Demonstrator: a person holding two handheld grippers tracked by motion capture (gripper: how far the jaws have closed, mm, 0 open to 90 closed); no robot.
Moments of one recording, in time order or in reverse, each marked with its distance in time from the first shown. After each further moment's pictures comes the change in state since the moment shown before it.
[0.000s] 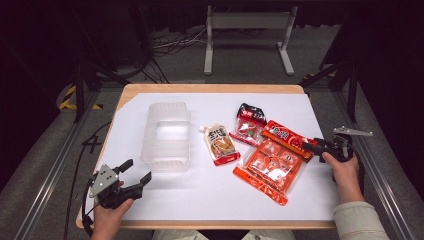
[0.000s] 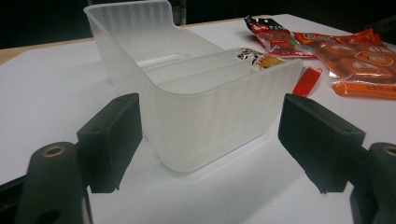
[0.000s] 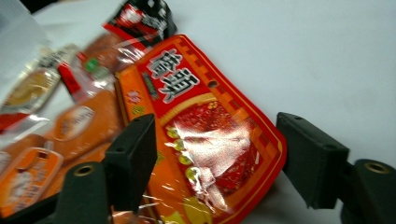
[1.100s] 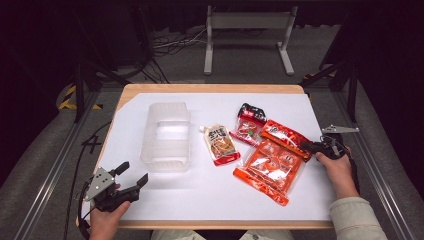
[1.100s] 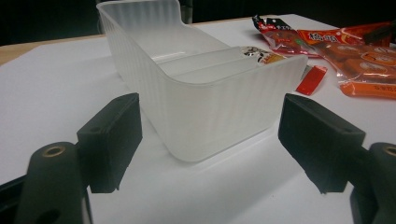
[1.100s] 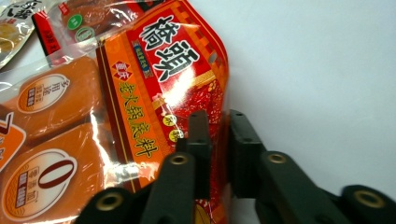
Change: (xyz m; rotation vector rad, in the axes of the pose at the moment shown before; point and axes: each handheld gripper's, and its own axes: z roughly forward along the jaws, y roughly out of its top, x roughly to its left) left arm 0.001 -0.004 -0.009 -0.001 0.021 -0.011; right arm 0.007 0.002 0.023 0.136 -0.043 -0.121
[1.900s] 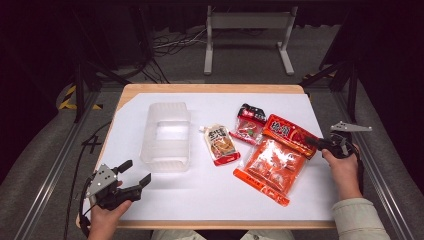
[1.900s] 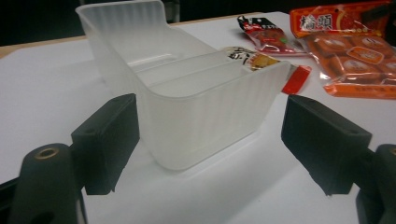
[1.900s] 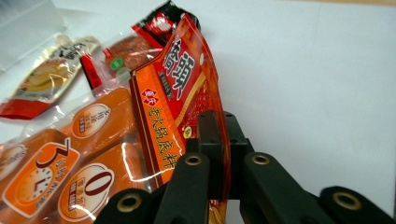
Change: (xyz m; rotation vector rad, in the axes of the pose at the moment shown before) left arm -0.004 0.013 0.003 0.035 -0.083 0.022; right arm 0.016 0.016 -0.036 -0.120 0.014 -0.025
